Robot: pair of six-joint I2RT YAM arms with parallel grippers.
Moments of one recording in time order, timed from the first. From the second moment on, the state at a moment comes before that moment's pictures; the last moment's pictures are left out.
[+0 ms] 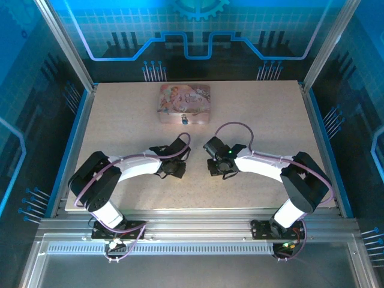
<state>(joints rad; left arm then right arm) -0.69 1.63 0.86 -0.45 -0.09 -0.32 0.76 1.61 0.93 -0.56 0.09 0.61</state>
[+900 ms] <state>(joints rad) -0.69 1.61 0.82 -0.43 -0.06 -0.35 0.77 1.60 0.90 -0.51 0.07 0.61</state>
